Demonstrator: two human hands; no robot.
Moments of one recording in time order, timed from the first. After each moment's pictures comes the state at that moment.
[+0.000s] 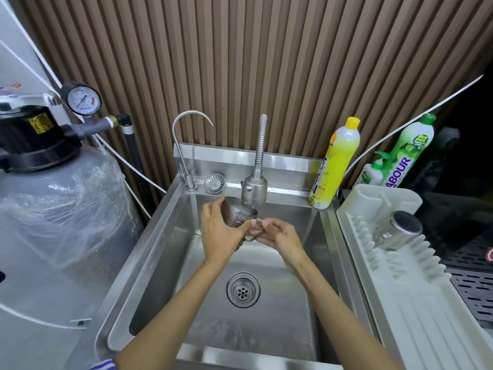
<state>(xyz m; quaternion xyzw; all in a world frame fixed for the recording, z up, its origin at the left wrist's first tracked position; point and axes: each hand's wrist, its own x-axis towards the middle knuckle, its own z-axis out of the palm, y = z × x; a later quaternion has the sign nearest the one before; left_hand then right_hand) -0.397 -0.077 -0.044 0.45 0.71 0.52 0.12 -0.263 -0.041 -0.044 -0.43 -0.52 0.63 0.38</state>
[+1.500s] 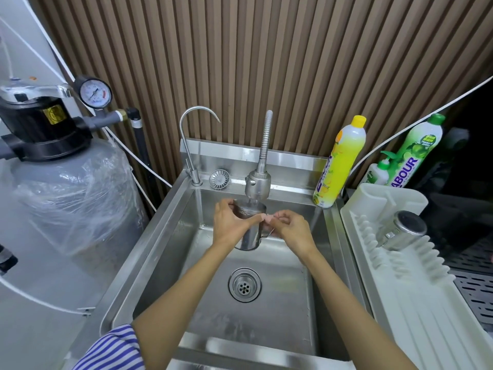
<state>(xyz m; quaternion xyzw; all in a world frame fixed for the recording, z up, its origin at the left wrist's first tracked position) -0.395 -0.058 -0.053 0.42 0.72 0.50 0.24 -0.251 -0.037 -0.030 -0.52 -0.62 0.47 0.34</state>
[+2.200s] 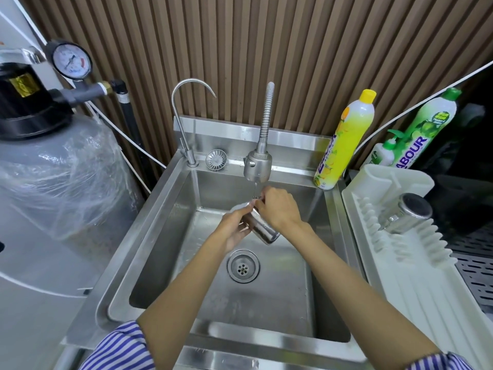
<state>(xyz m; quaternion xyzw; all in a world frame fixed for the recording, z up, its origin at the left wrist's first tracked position) -0.388 -0.053 -0.089 0.13 0.53 0.53 0.65 -0.285 -0.027 -0.017 -0.55 -0.81 0.16 0.10</state>
